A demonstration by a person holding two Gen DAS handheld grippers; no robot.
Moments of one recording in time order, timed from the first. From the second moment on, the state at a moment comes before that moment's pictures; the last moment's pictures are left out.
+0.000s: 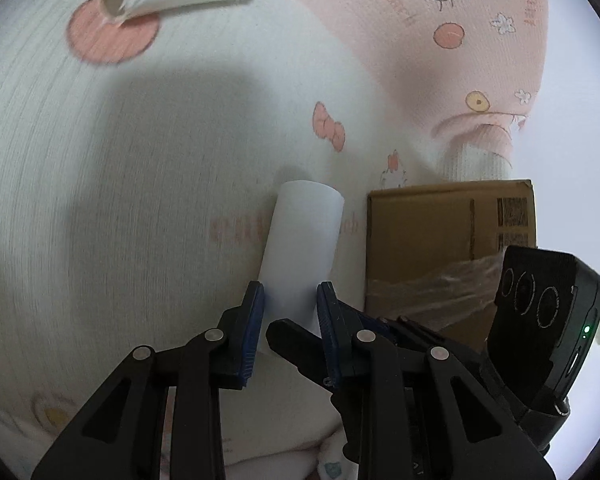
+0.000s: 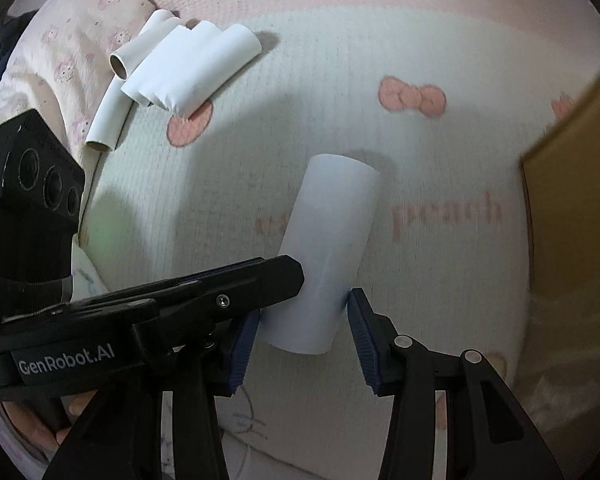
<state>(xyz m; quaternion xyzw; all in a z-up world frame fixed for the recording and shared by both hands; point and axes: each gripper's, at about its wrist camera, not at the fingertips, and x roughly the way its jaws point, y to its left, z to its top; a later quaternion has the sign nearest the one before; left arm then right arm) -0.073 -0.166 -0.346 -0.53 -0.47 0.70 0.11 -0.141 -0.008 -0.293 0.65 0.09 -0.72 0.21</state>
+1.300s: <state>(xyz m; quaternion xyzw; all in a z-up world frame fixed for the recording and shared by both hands) -0.083 -0.162 -0.337 -0.58 -0.42 0.69 0.13 -0.138 0.016 -0.314 0.68 -0.09 -0.71 0.17</state>
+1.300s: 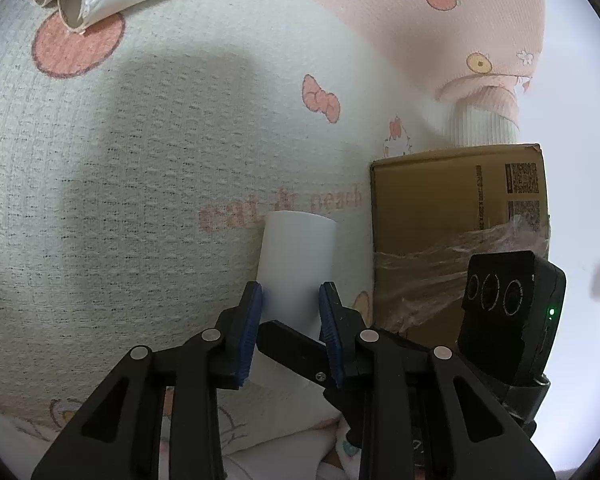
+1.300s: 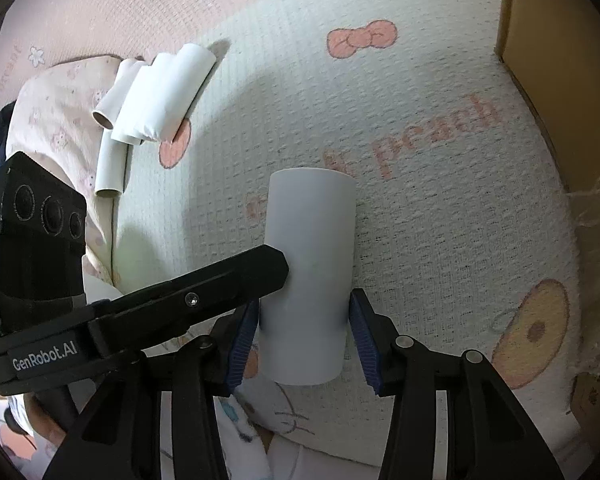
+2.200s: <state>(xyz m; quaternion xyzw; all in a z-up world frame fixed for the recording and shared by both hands) -0.050 -0.123 -0.175 -0.48 -0.32 0.80 0.15 -0.080 0.013 -0.173 0.52 0.02 -0.83 0.22</state>
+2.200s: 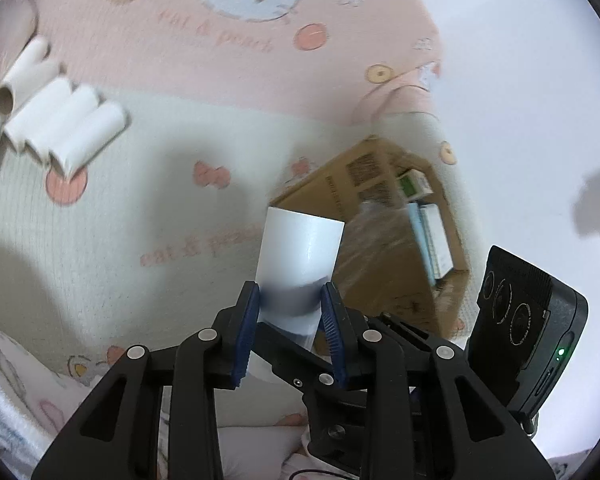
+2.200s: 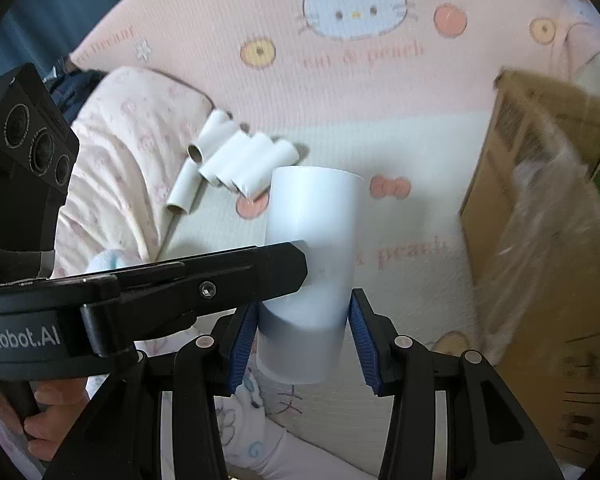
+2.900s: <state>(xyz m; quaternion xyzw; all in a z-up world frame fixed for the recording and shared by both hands) -0.079 -0.029 -0.071 -0.42 -0.21 0.85 0.23 -0.073 0.084 -0.065 0.39 0.03 -0.91 0.15</state>
